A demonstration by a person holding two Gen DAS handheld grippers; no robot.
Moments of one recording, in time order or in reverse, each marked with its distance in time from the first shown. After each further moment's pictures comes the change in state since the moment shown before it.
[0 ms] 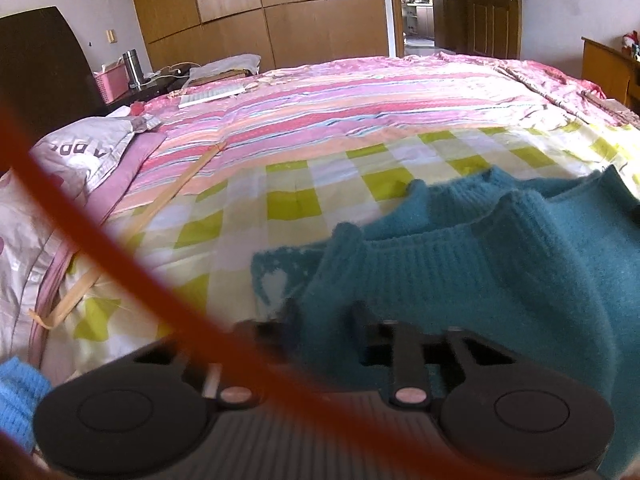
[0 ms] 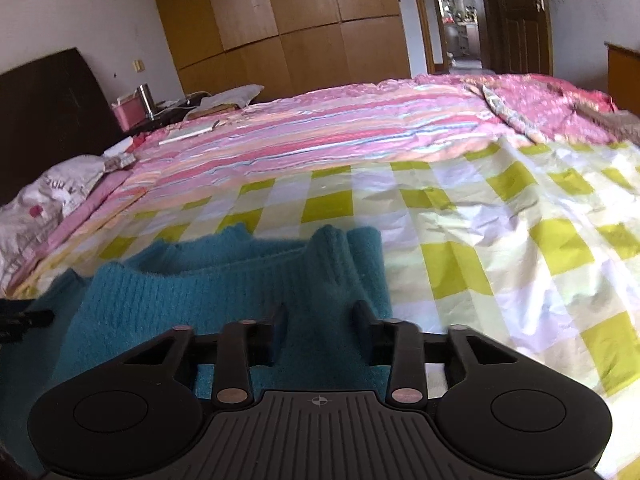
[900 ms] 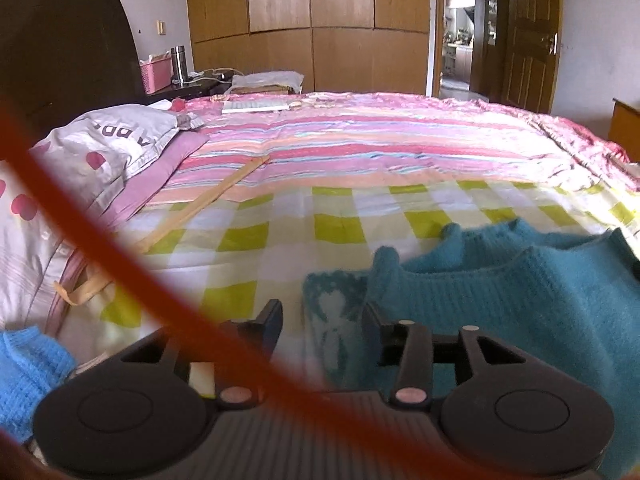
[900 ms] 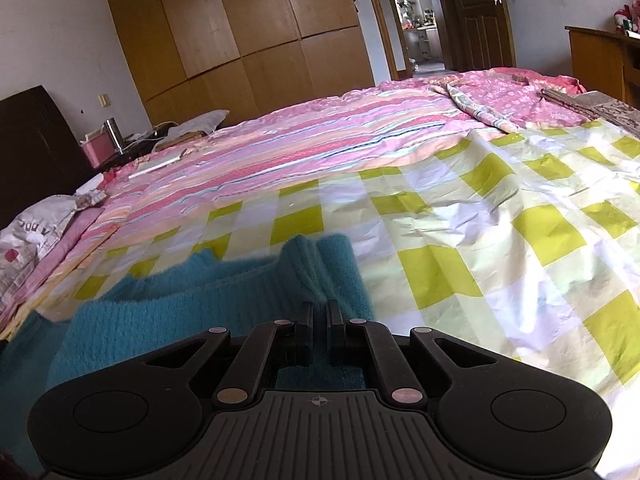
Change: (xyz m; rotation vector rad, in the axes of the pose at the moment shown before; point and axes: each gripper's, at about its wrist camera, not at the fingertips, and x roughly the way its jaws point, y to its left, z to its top) left arm -0.016 0.036 -0.006 -0.158 -0.088 0.022; right arm 0.022 -0.017 -0.003 0.124 -0.060 -0.064
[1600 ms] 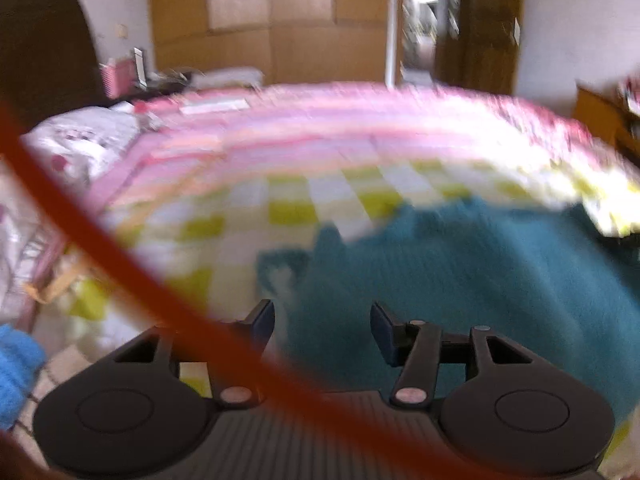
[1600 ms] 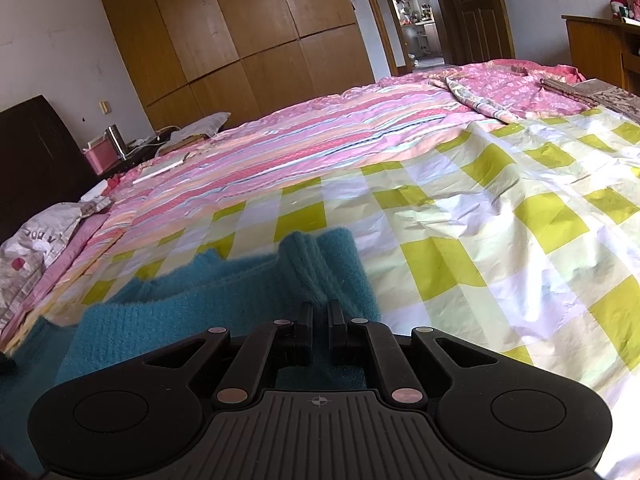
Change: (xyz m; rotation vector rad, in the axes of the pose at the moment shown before) left arm 0.003 -0.021 -0.015 0.092 0.056 -0.093; right arm -0.002 -0.002 -0.001 0.034 0.007 0.021
